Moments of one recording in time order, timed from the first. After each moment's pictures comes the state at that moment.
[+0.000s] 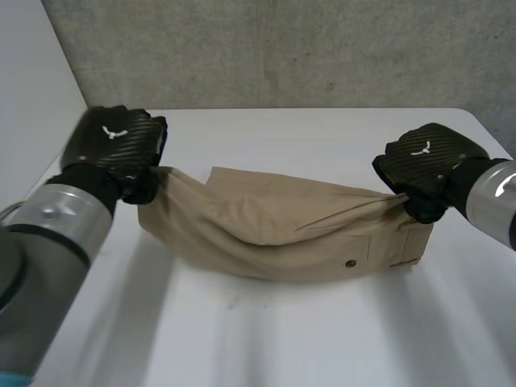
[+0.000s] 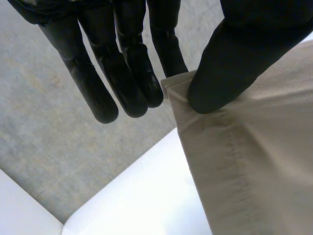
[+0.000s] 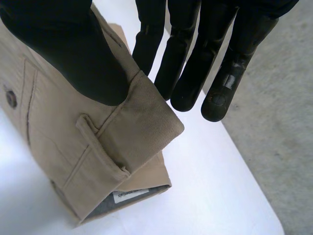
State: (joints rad) left arm 4.15 -1.60 -1.62 3.17 -1.75 3.48; right arm 1.89 -1.46 1.41 0.44 1.35 2.40; left_hand 1.09 1.20 1.19 1.20 0.95; right_hand 0.96 1.18 1.19 1.19 1.00
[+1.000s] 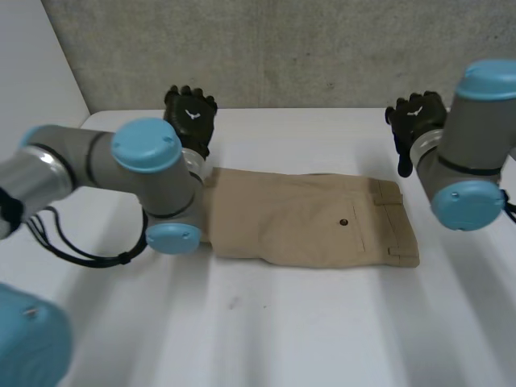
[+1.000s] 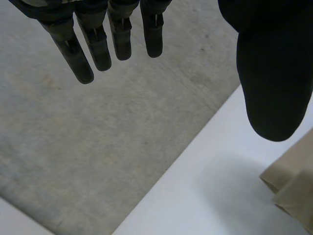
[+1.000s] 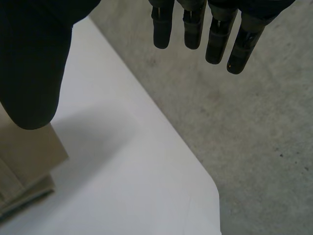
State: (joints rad) left arm 4.14 -2.42 -0.90 3.44 -1.86 3.72; right arm 1.91 -0.87 0.92 0.10 1.68 2.53; left_hand 0.30 0.29 0.29 0.28 0.10; right_hand 0.21 0.23 0.22 0.24 0.07
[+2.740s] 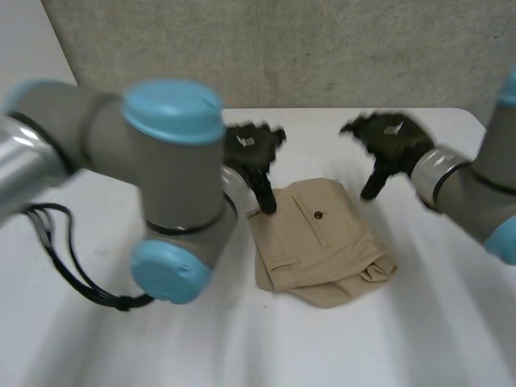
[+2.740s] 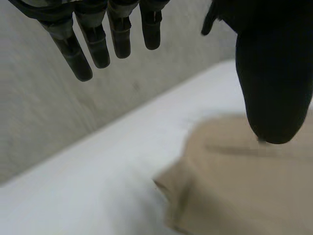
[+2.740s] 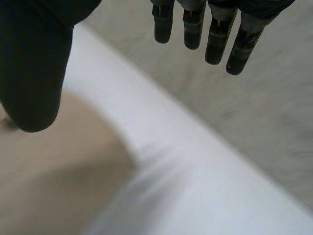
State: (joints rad) left arm 3.94 -2.22 -0.89 2.92 -1.76 3.23; right arm 1.88 -1.12 1.24 0.08 1.33 2.79; left_hand 0.23 0.27 0.26 0.25 0.06; right_hand 0.15 0.23 0.22 0.25 0.07
